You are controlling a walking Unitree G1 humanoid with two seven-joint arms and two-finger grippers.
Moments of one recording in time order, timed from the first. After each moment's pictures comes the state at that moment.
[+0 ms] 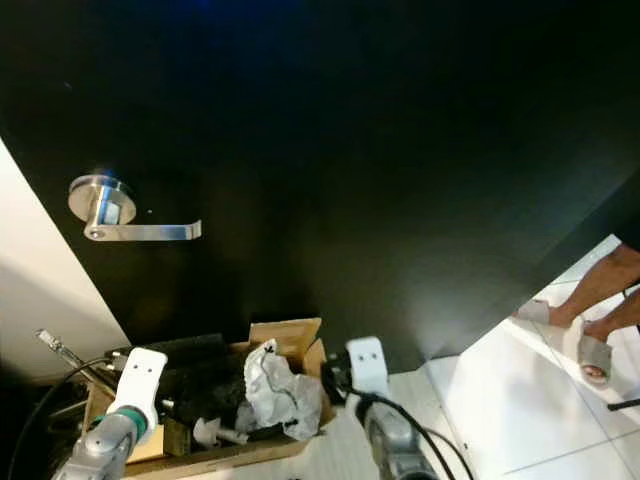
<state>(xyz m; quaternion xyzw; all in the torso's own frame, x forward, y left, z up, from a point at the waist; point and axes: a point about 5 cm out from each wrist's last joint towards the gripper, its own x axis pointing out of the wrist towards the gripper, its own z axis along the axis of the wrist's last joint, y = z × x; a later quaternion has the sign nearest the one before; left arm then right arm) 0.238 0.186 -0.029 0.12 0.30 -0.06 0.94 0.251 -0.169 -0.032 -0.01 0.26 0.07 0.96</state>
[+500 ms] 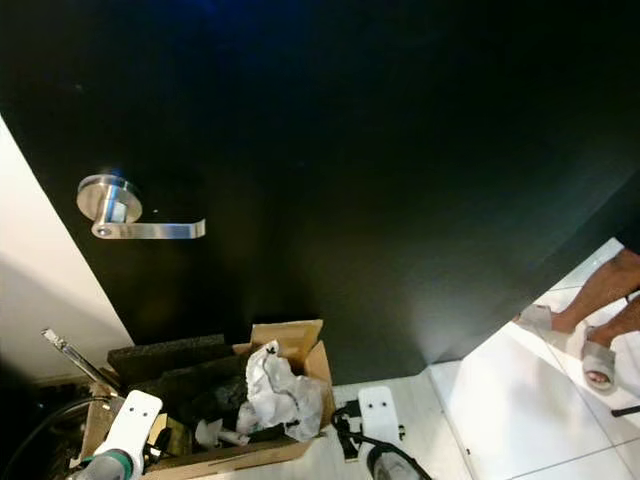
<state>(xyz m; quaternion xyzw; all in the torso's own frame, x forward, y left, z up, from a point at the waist) 0.214 0.197 -0.054 0.15 0.35 -0.03 0.92 0.229 -0.161 -0.051 -0.04 0.30 0.06 0.95</state>
